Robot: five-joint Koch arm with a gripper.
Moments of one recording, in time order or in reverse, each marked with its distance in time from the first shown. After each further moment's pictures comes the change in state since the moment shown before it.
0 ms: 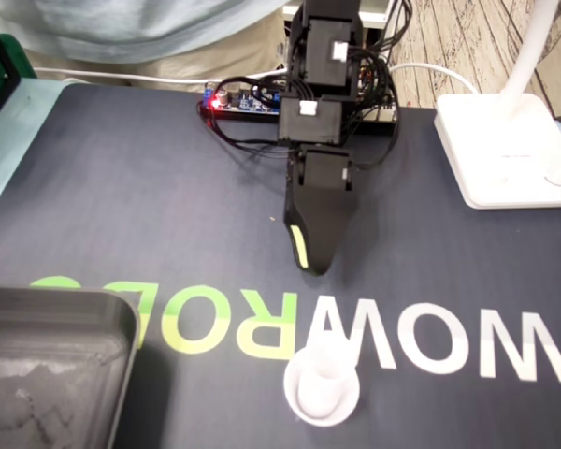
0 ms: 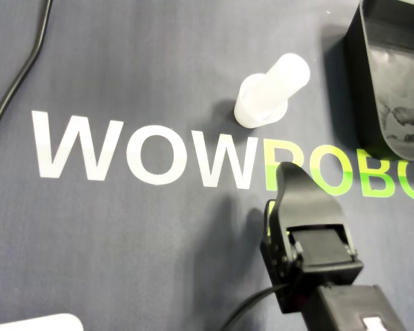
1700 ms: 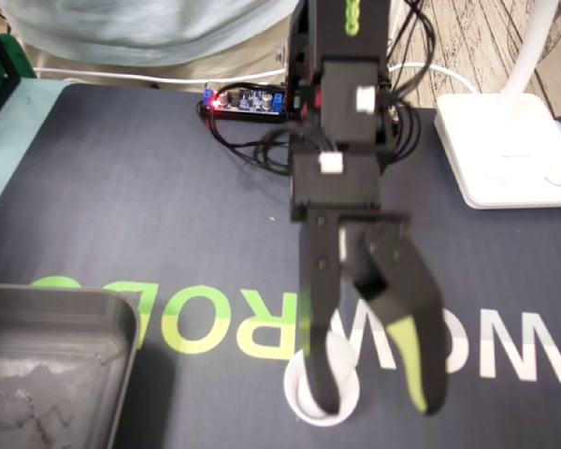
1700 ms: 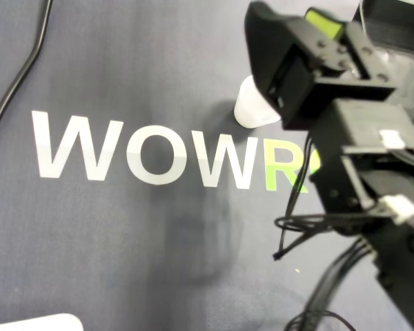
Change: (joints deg) arm -5.0 -31.1 -41.5 -15.7 -83.8
